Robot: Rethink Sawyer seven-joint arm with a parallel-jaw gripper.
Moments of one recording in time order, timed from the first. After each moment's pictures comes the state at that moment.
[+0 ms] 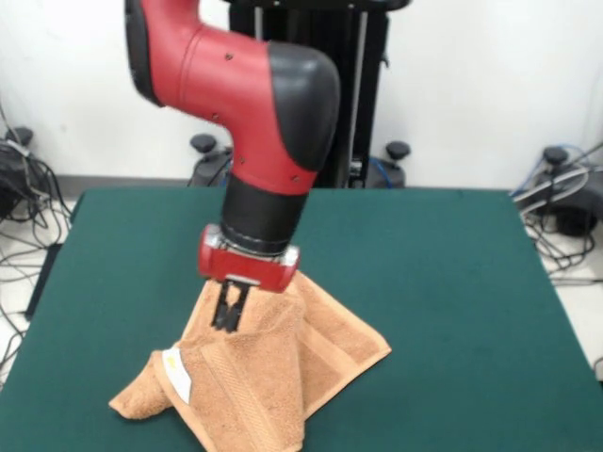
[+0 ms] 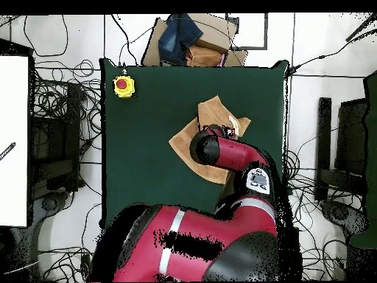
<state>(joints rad) -0.21 -0.24 -0.18 1.45 0.02 0.04 1.52</state>
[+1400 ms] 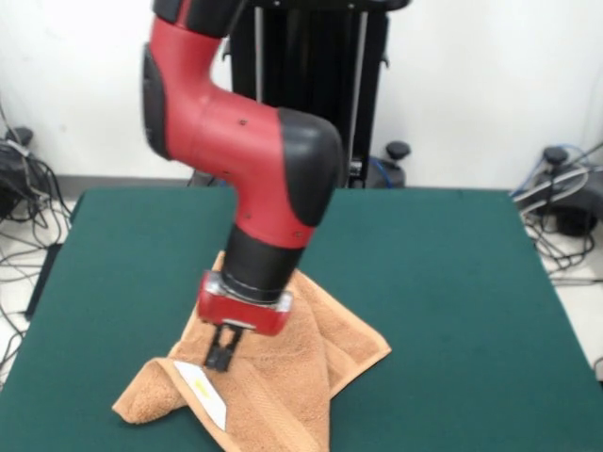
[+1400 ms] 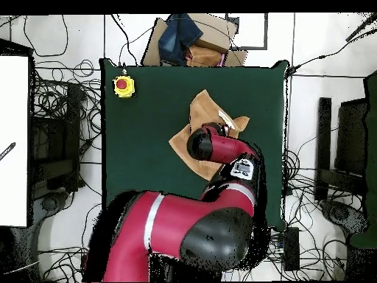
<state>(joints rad) -0.16 -0.07 -0.27 1.30 0.06 0.01 1.52</state>
